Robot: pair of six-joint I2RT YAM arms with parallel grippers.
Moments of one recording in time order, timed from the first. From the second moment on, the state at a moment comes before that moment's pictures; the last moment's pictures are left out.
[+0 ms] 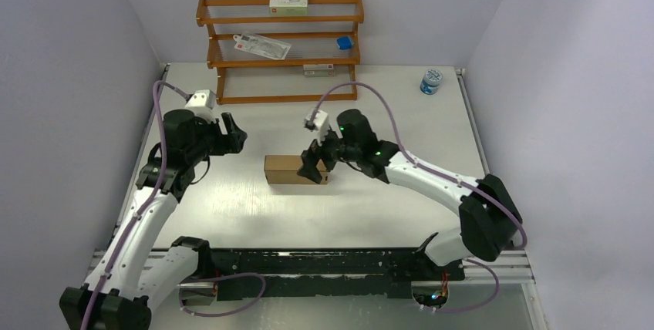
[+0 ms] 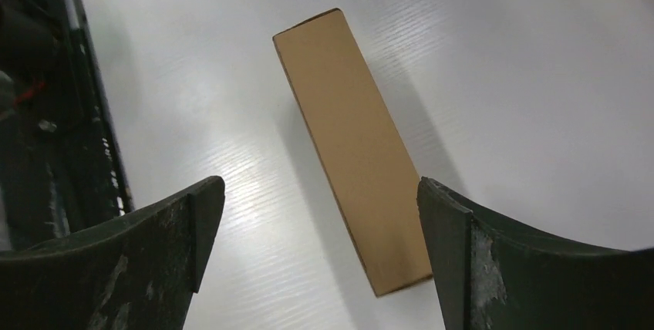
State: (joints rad) left arm -0.18 0.89 0.81 -0.38 0.15 -0.30; right arm 0.73 1.42 0.92 0.01 -0.44 -0.06
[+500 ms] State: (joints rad) left arm -0.24 0.82 0.81 -0.47 -0.22 -0.25; right arm 0.88 1.71 1.18 -0.28 -0.24 -0.41
